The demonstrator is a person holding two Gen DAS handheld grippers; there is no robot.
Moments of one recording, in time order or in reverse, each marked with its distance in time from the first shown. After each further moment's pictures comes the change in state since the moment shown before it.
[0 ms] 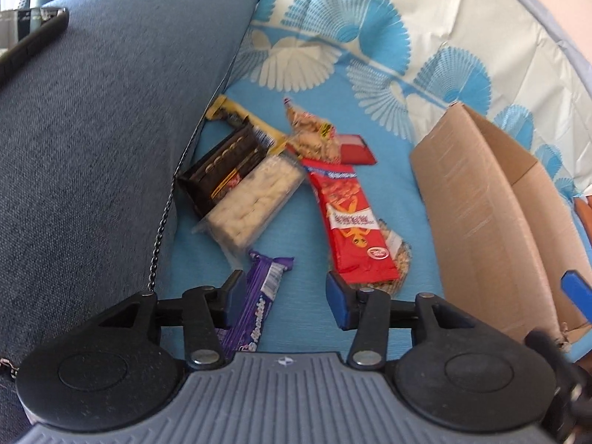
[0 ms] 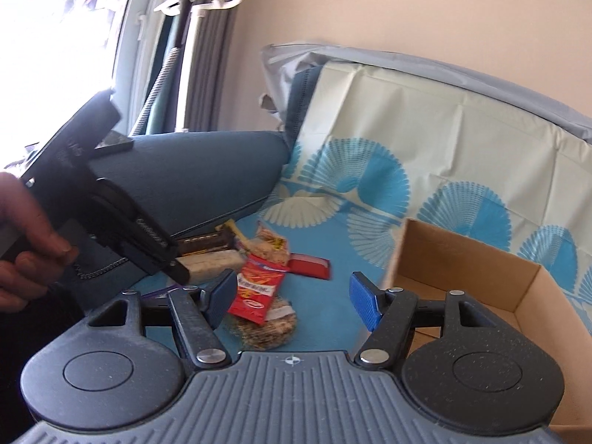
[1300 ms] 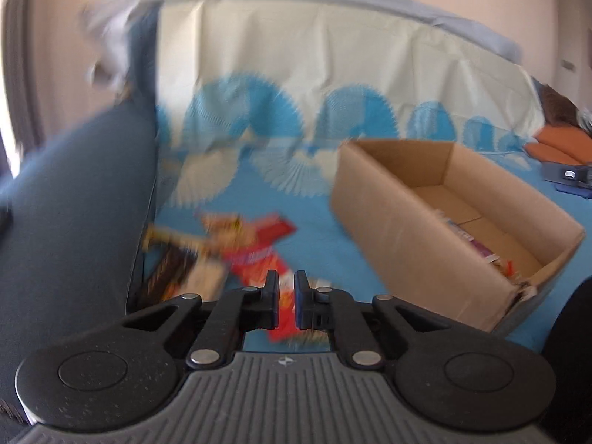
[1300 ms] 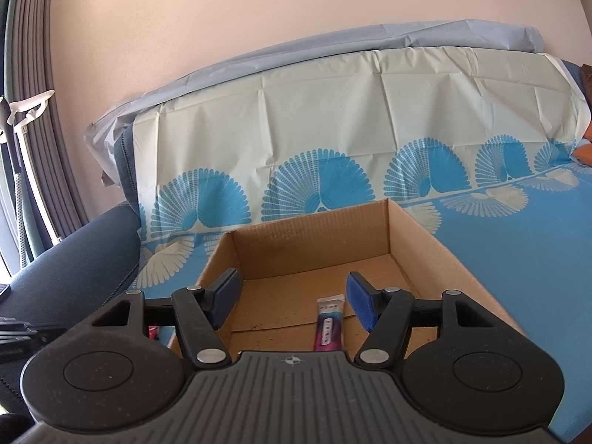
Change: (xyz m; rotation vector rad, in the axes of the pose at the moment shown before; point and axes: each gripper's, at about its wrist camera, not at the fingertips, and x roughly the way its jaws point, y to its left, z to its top) left arm -0.035 -0.049 -0.029 0.329 -0.300 -0.088; right arm -0.059 -0.159 -0.017 0.529 -0.058 -0.300
